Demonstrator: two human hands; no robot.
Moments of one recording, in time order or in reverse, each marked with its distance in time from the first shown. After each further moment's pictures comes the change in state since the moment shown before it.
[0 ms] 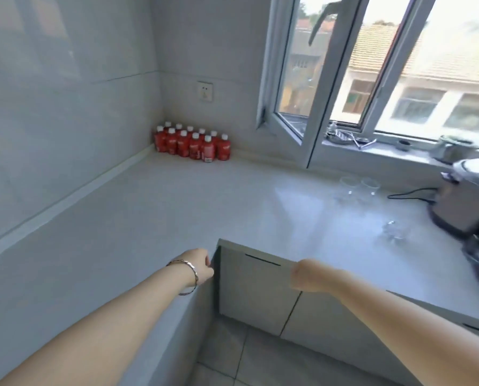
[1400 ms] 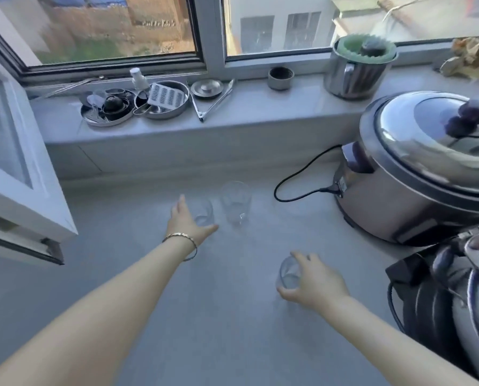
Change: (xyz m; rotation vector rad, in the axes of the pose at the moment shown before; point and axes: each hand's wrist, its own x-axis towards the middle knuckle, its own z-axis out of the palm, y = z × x) left_hand 0.472 0.554 0.104 -0.197 -0.070 0.087; right_hand 0.298 0.464 -0.163 0.317 0.131 0.397
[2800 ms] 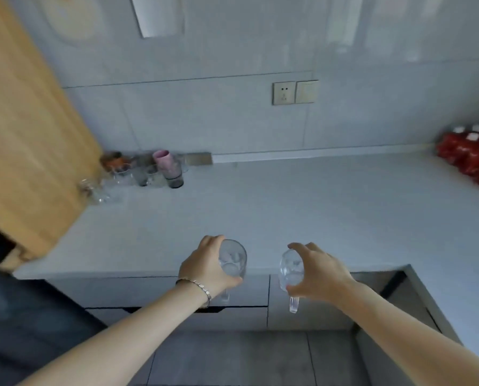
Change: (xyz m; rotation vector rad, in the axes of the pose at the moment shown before) left_hand -0.769 -0.453 -0.041 -0.254 0.926 -0.942; right_hand -0.564 -0.298 0.281 -0.646 -0.353 -1.669
